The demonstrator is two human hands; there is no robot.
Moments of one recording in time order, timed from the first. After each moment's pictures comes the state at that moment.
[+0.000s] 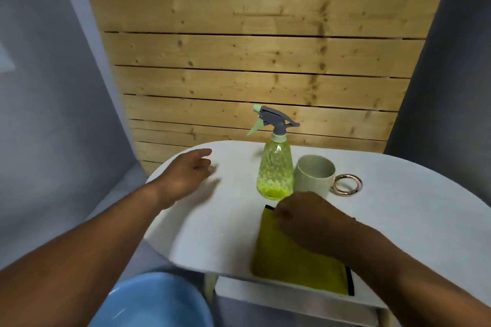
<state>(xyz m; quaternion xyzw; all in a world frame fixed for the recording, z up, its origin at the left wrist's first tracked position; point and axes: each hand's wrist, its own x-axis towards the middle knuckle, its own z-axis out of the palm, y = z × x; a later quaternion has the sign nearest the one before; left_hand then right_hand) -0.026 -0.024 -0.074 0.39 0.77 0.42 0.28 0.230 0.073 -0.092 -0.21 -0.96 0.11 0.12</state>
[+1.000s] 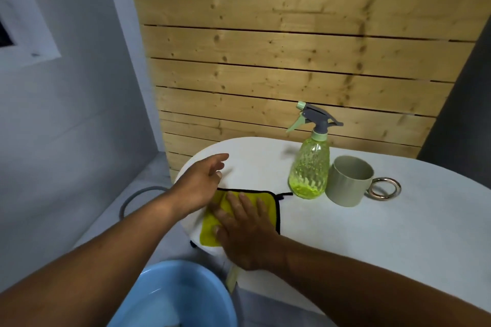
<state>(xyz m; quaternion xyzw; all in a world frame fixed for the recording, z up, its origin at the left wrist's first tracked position) -0.041 -0.073 -0.091 0.43 0.79 0.39 0.20 0.095 -0.019 -0.163 -0.22 -0.97 0.07 0.03</state>
